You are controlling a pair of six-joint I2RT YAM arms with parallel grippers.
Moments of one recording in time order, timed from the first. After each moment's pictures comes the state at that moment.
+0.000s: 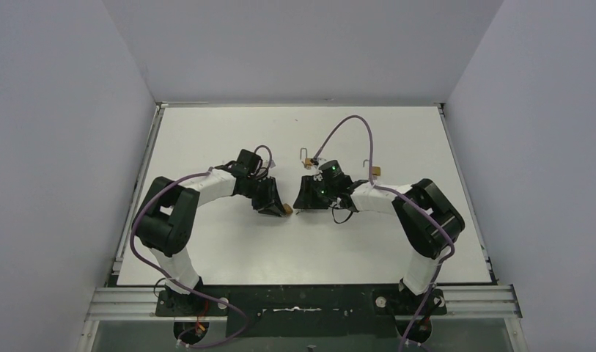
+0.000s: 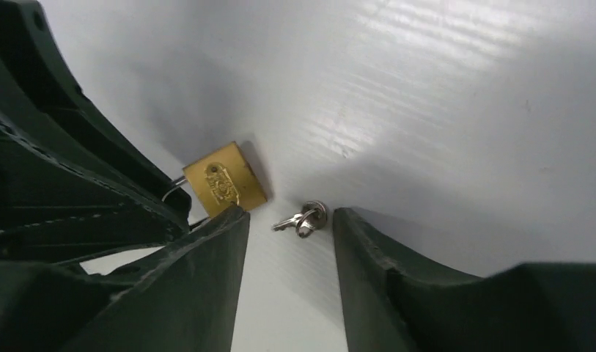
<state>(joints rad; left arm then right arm) -0.45 1.78 1.00 -0.36 0.57 -0.61 0.63 1.78 0.89 0.07 -0.29 0.58</state>
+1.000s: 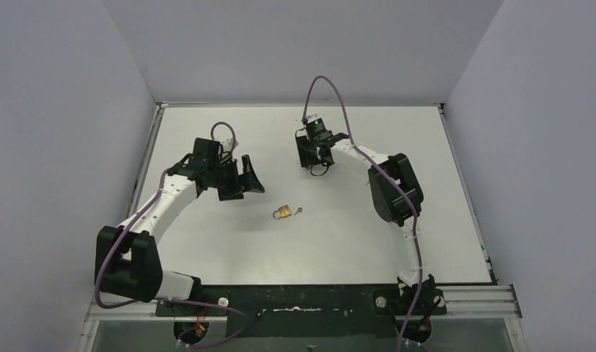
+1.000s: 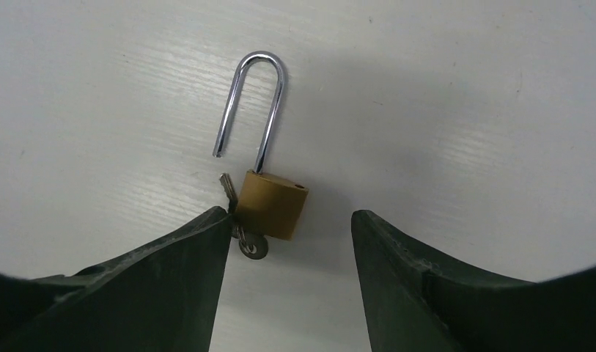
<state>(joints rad) -0.25 1.40 0.99 -0.56 0.43 -0.48 0.54 2.21 1.68 -0.38 0.12 0.20</state>
